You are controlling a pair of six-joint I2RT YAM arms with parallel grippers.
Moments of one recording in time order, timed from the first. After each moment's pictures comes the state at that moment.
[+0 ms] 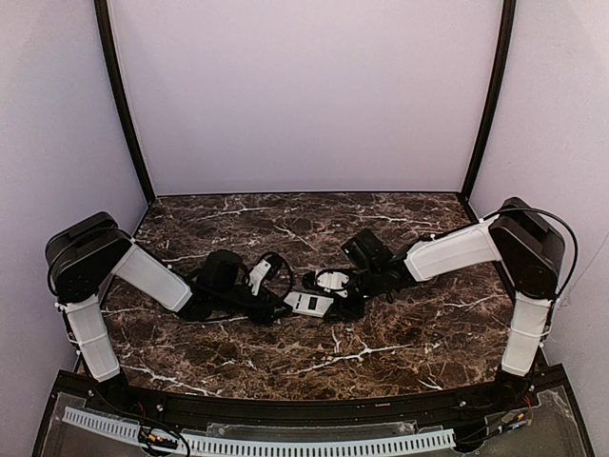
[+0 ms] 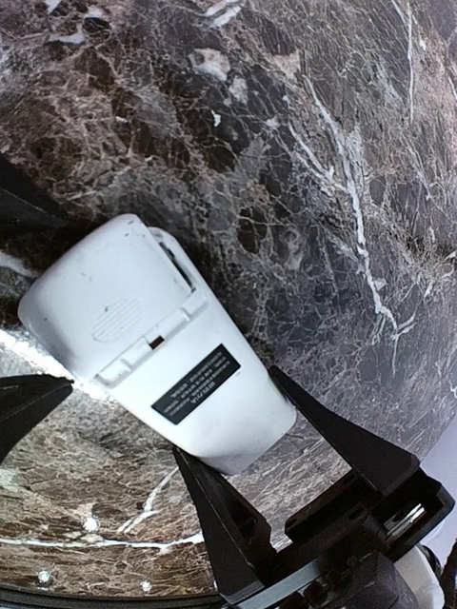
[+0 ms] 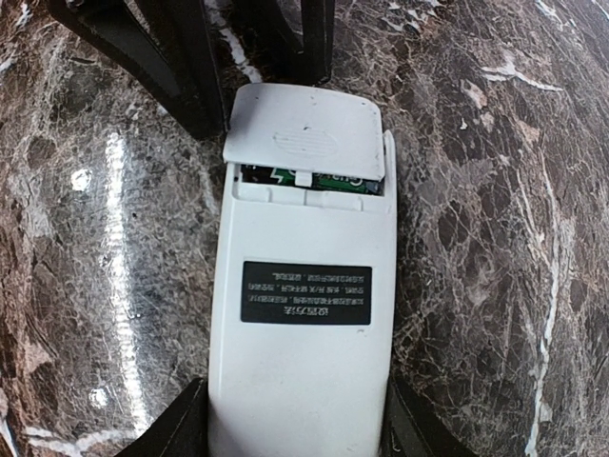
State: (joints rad) left arm -0.73 1.84 0.67 0.54 0.39 -0.17; right arm 0.84 1.89 1.05 -0.13 -0.30 -0.55
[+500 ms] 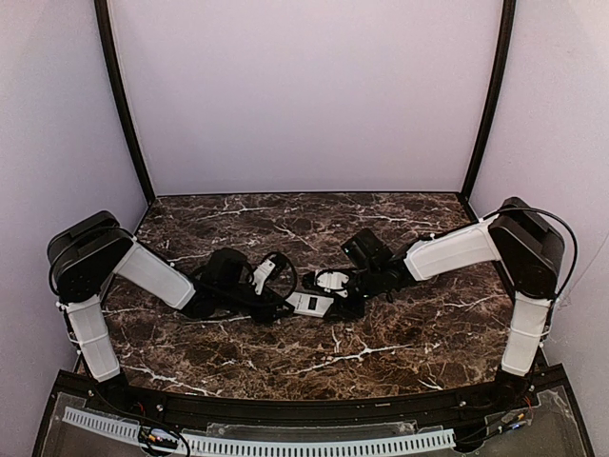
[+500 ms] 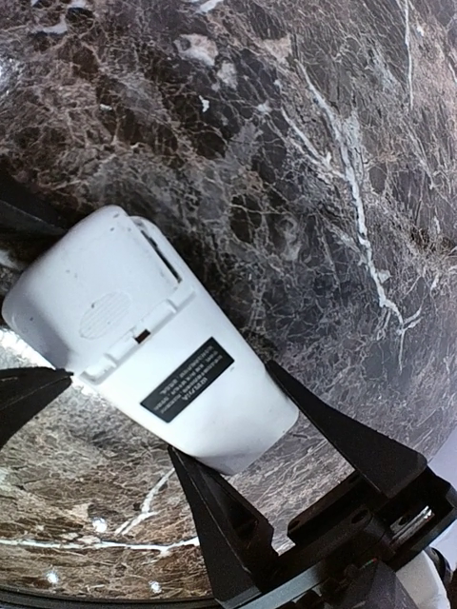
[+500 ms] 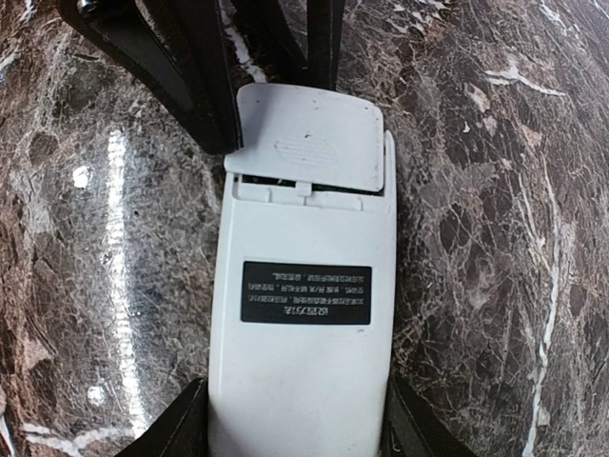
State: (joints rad) left arm -0.74 1.85 0.71 0.49 0.39 -0.16; right arm 0.84 1.89 1.05 -0.14 -0.30 -0.57
